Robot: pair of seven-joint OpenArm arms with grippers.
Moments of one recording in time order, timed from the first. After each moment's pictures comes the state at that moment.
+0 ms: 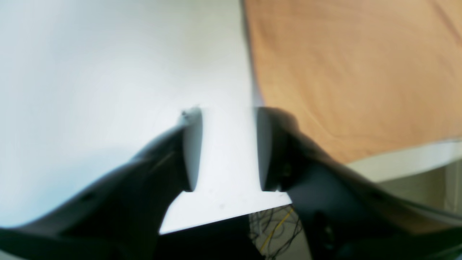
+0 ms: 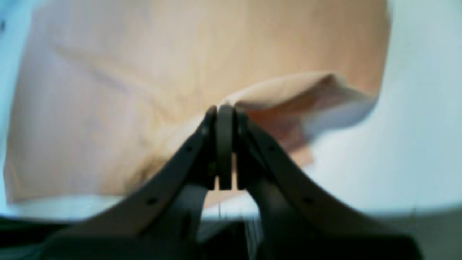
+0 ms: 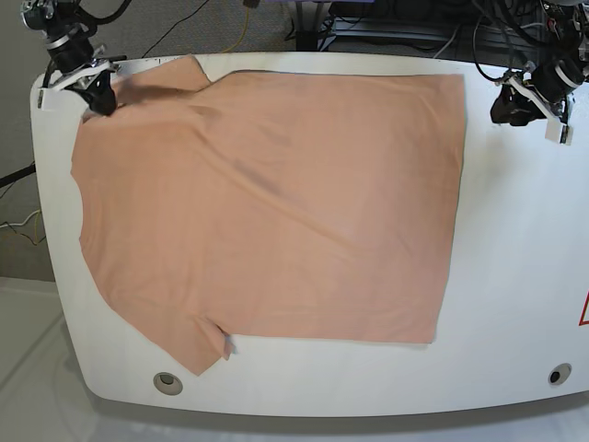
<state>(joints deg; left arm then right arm) 30.3 -21.7 -36.7 98.5 -50.2 -36.4 55.1 -34.2 8.3 47.2 103.4 54.9 34.4 -49.8</state>
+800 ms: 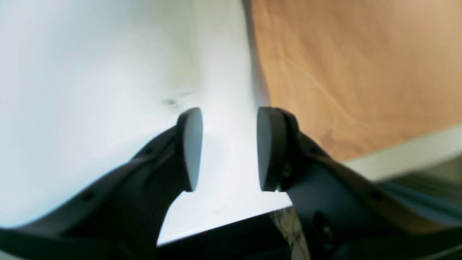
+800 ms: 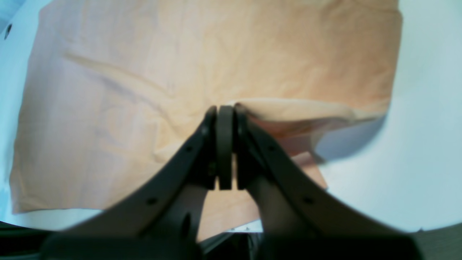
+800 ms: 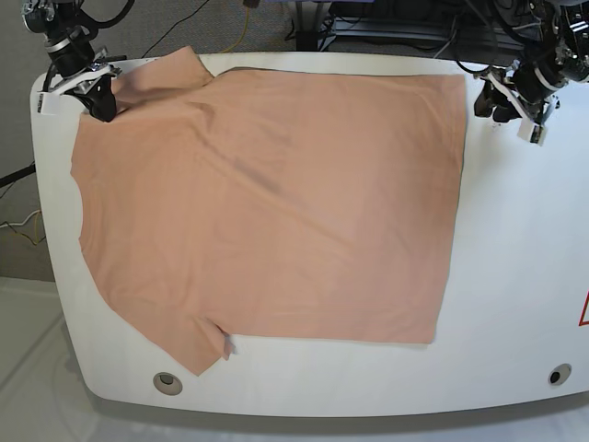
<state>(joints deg) 29.4 -21.8 -28.3 98.8 -39.5 -35.9 51.1 -32.5 8.0 47.5 103.8 55.0 34.3 -49.8</state>
